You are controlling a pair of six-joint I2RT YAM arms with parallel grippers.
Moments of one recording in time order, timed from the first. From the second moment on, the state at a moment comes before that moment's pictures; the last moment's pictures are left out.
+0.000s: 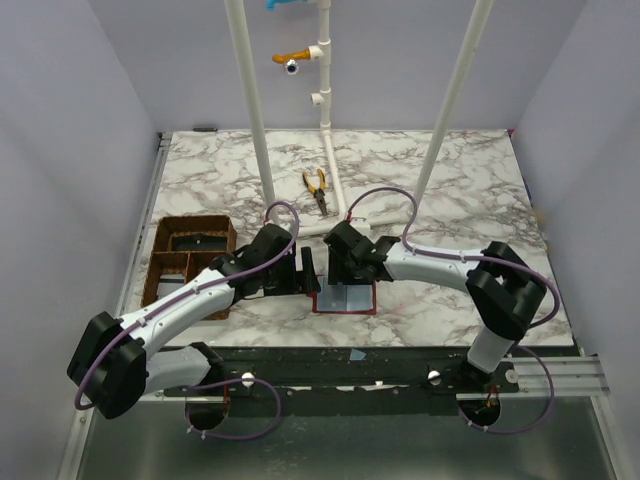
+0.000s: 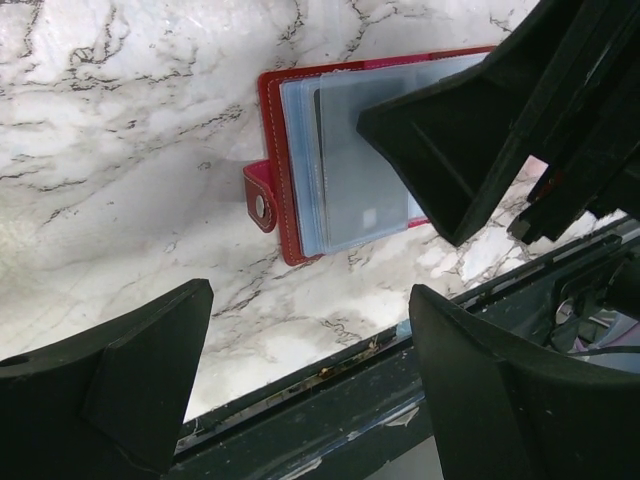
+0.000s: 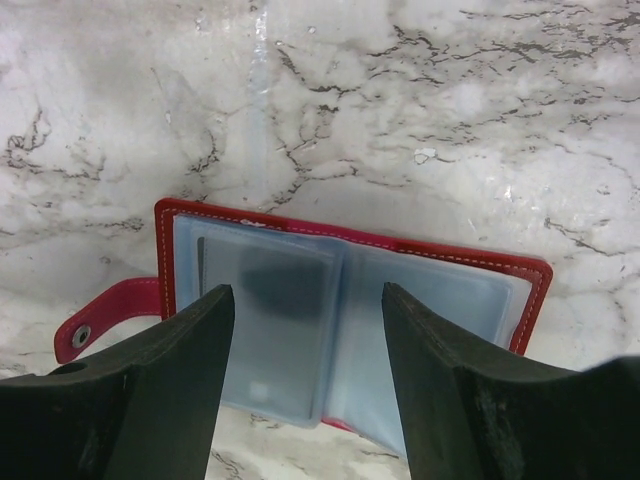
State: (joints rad) left arm -0.69 1.17 0.72 -0.45 0.14 -0.73; right arm 0.90 1.73 1.05 -0.40 0.21 0.81
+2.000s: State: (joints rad) left arm -0.70 1.40 0.81 -0.34 0.24 -0.70; right arm 0.87 1.61 0.78 -0.12 0.12 0.90
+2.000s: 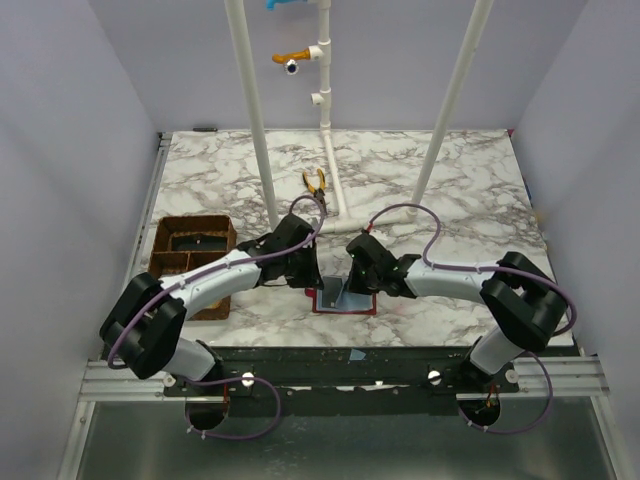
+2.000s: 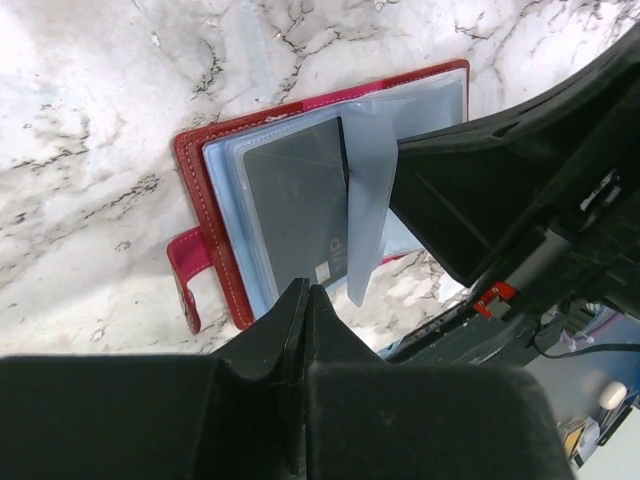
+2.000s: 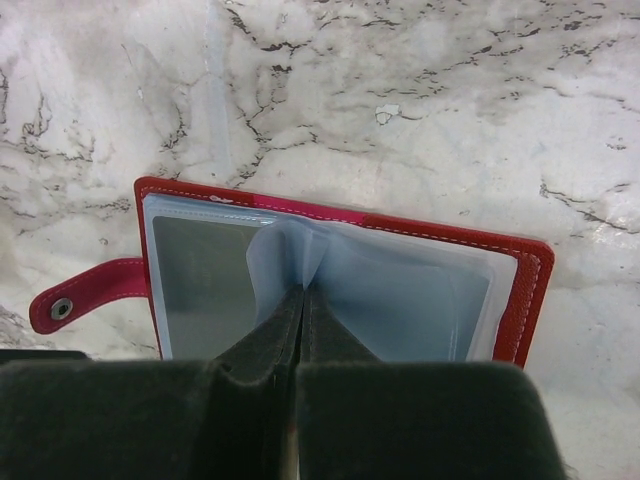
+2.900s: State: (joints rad) left arm -0.77 1.64 0.90 -0.27 0.27 -0.69; right arm 0.87 1.55 0.78 -0.17 0.07 0.89
